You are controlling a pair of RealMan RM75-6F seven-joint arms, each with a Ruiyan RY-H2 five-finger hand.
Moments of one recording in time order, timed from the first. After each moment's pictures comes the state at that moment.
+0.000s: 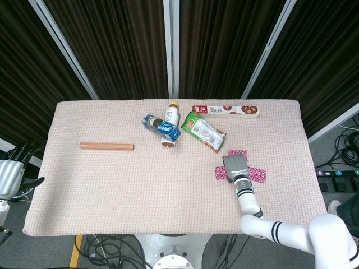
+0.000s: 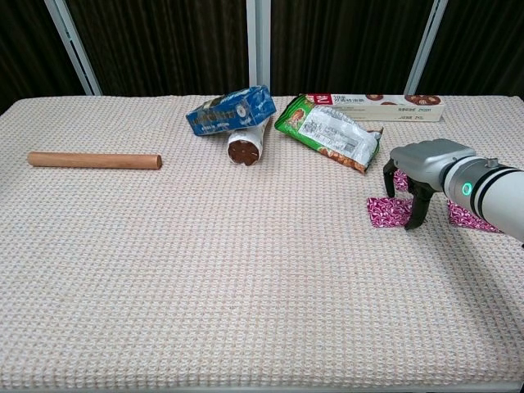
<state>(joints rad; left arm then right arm) -0.22 -1.15 -0.07 -1.31 1.52 1.45 -0.21 0.82 -1.73 0.13 -1.29 -0.55 0.98 -0.84</state>
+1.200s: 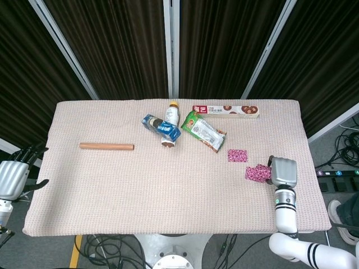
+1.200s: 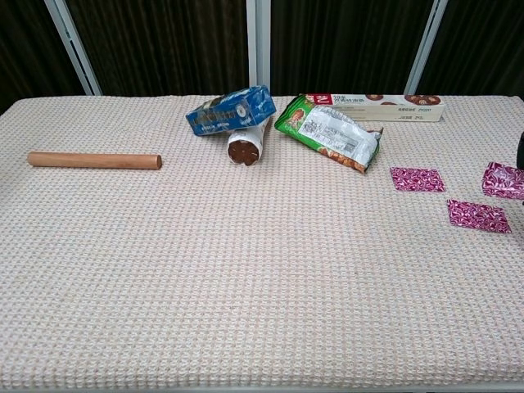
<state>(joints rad) -0.23 -1.15 -0.05 -1.32 1.55 1.44 -0.22 0.55 -1.51 0.12 -1.53 -0.66 1.32 -0.69</state>
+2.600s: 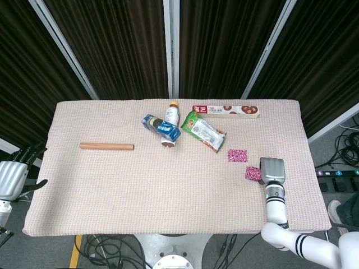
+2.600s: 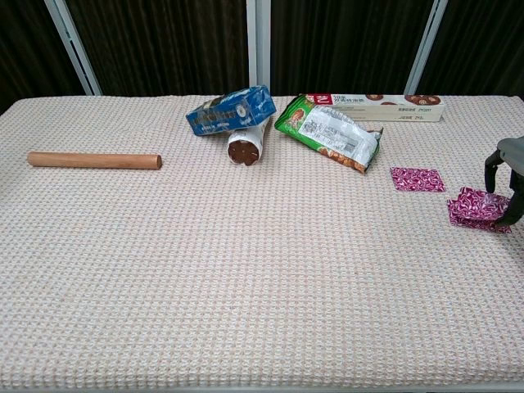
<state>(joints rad) -0.23 -1.15 -0.05 -1.31 1.55 1.44 -0.22 0.60 -1.62 0.17 -1.34 -0.58 1.14 -0.81</state>
